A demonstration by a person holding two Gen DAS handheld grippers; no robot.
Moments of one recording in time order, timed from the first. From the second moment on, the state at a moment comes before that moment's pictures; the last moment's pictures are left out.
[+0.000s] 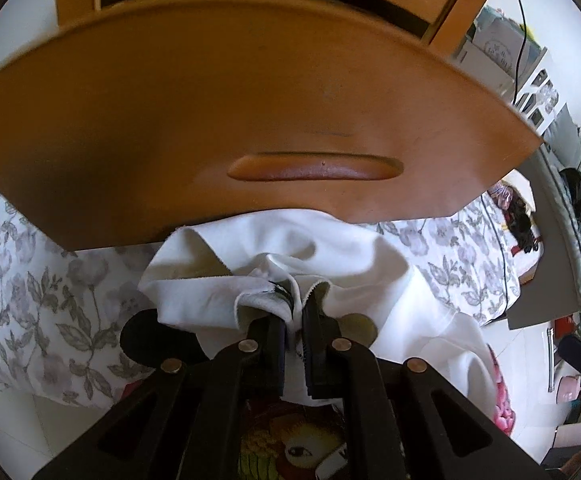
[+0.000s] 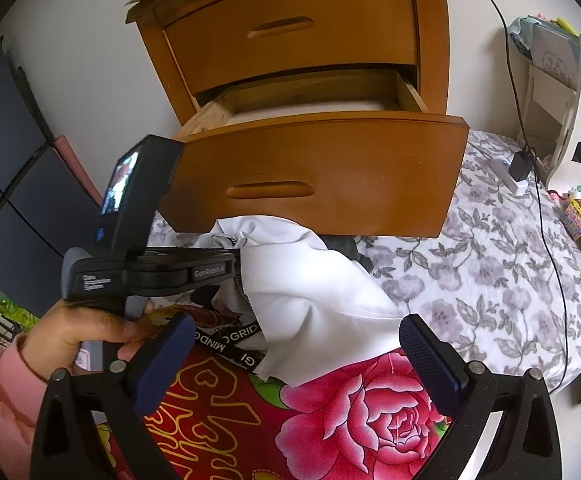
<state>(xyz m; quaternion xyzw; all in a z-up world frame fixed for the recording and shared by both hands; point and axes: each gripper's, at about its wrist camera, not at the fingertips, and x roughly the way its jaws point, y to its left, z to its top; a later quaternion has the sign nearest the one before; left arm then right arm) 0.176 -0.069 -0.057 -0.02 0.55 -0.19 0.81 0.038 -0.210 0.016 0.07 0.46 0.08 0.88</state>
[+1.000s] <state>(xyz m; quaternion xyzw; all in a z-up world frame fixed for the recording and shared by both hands) 0.094 0.005 0.007 -0.02 0.46 -0.11 0.88 0.037 -0.210 0.018 0.08 0.47 0.04 0.88</state>
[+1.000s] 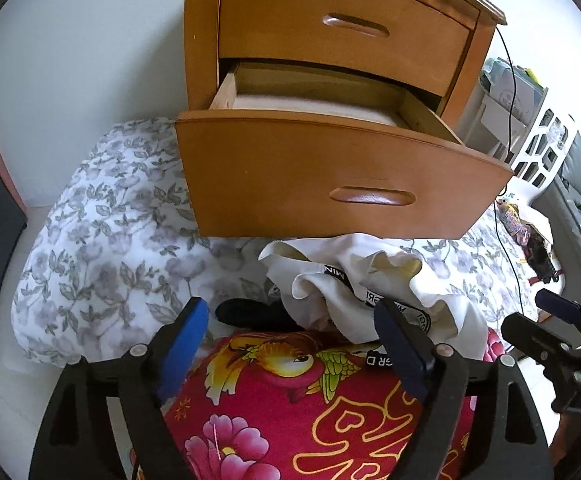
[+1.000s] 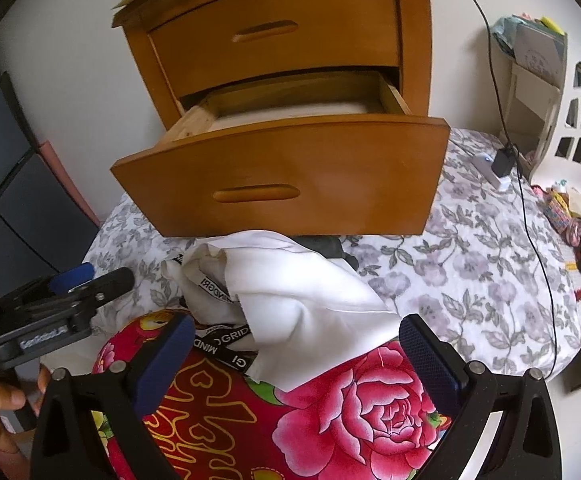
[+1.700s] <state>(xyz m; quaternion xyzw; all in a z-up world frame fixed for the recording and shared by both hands) 0.080 0.006 0.018 0.01 0.42 -0.08 0.91 0.032 -0.219 0.018 0.09 0.46 0.00 0.89</state>
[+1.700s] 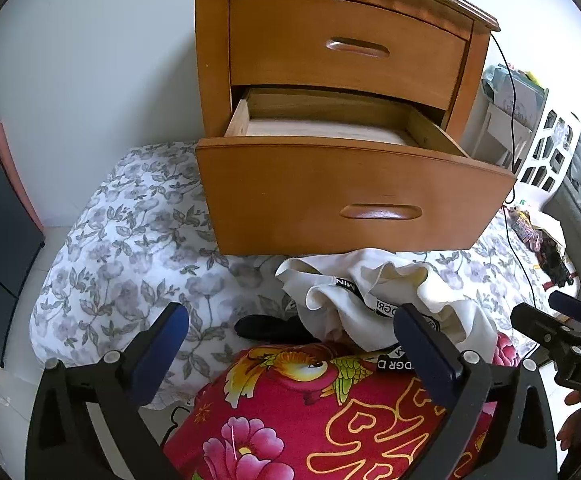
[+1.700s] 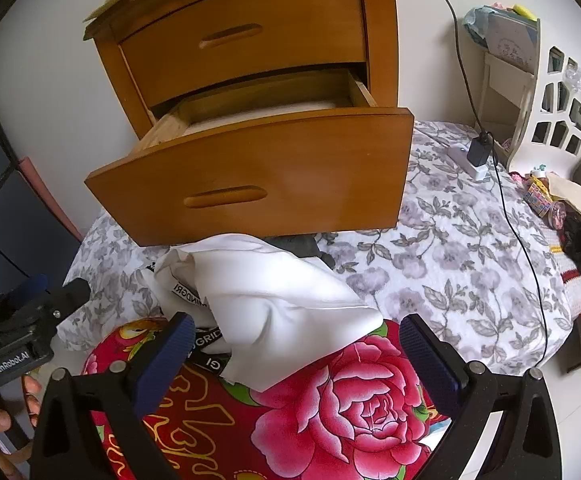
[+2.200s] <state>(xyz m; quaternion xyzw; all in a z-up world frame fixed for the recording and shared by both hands) 0.075 -0.004 0.017 0.05 0.41 -0.06 0.91 0.027 -0.219 0.028 0.08 0.43 -0.01 0.90</state>
